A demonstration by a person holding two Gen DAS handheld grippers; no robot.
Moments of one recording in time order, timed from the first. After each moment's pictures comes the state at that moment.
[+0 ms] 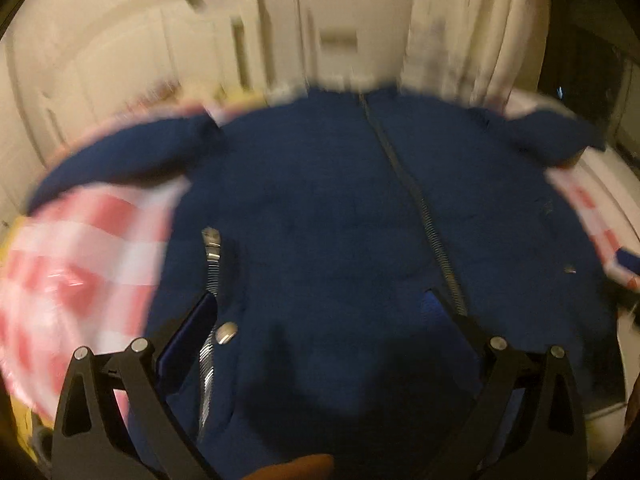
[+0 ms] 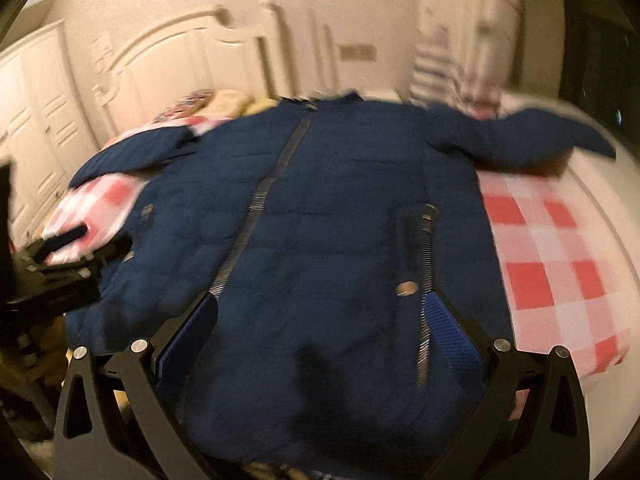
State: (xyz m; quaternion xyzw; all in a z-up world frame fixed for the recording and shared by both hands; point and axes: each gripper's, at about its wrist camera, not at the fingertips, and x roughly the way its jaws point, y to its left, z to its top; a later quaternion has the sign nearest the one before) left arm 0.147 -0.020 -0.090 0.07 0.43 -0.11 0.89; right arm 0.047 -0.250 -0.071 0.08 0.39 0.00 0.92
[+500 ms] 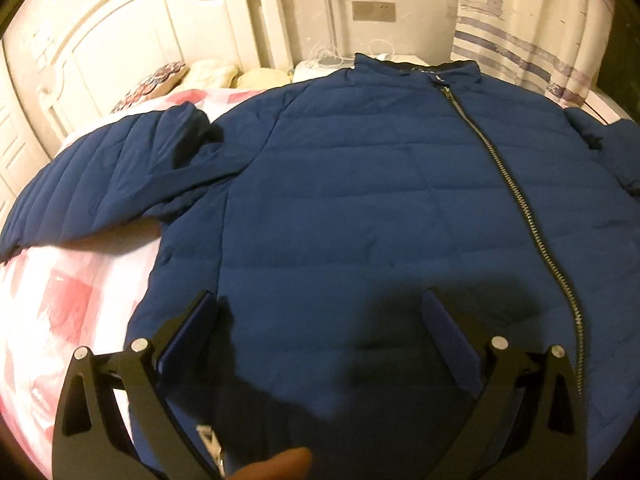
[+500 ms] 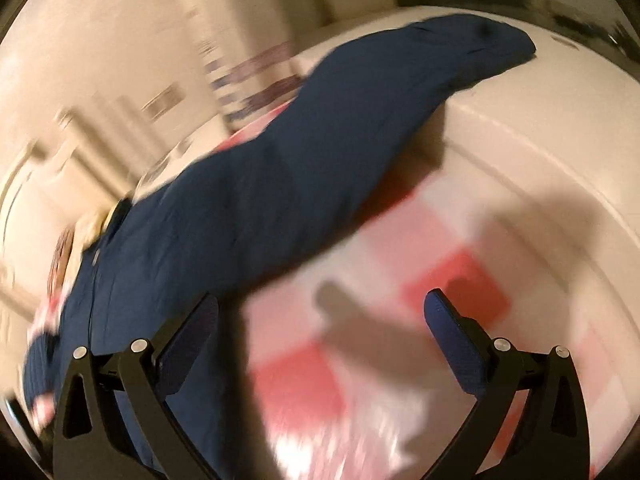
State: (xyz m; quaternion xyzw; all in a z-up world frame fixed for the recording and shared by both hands) left arm 0.294 -0.012 -0.130 0.09 0.44 -0.06 0.89; right arm 0.198 -0.504 -0.107 0.29 0.37 -0.20 0.86
